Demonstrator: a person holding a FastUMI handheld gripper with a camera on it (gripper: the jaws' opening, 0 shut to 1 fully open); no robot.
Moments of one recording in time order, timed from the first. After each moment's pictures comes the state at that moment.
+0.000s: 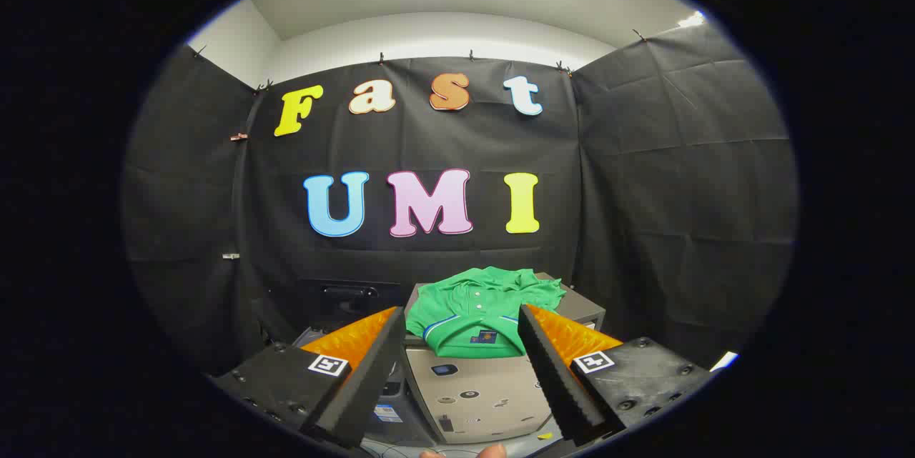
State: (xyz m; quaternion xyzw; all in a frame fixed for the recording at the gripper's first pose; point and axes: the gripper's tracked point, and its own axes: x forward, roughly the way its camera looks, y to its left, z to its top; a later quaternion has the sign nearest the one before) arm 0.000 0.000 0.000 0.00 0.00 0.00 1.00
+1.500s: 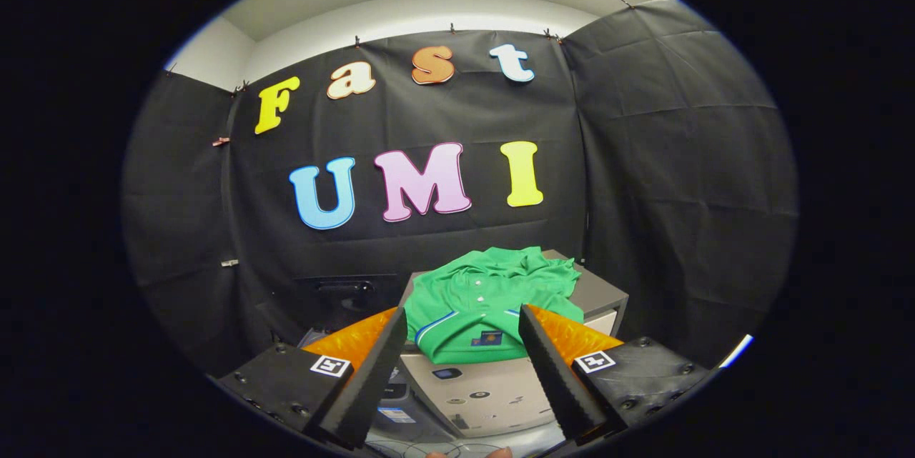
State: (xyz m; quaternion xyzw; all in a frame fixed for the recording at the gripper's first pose) arm 0.085 -0.022 -0.023 0.04 0.06 0.00 1.00
